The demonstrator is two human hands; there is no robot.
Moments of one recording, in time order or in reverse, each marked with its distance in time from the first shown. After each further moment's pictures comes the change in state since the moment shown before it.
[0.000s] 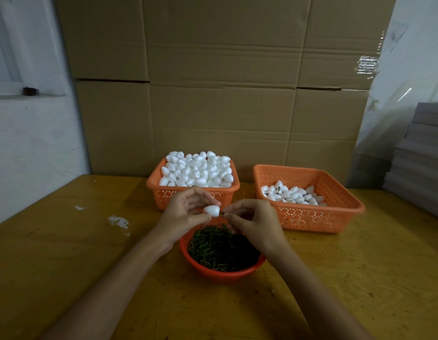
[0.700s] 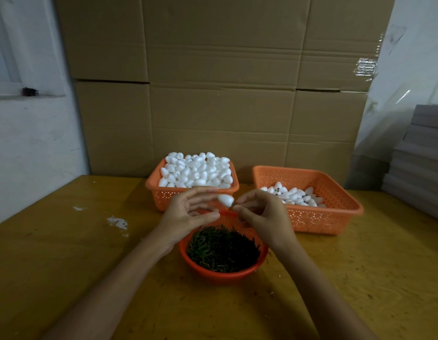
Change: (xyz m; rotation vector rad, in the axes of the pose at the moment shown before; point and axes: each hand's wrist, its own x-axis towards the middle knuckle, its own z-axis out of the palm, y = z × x) left_hand 0.001 0.002 0.002 -0.021 -0.023 0.004; right_hand 0.003 -0.002 -0.017 0.060 0.101 0.012
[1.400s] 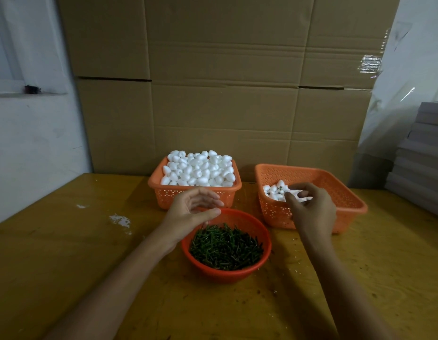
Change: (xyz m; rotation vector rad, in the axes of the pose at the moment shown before) left_hand 0.000 -0.002 0.000 -0.012 0.031 -0.011; right_hand 0.010 0.025 -0.049 -0.396 0.564 0.078
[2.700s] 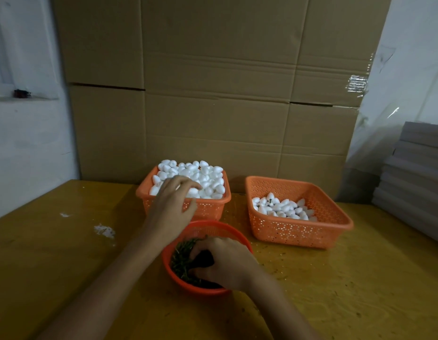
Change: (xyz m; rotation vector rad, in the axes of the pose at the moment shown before) left_hand 0.028 0.008 -0.006 0.952 0.308 0.314; right_hand -0.067 -0.054 0.045 -0.365 -1.070 -0.528
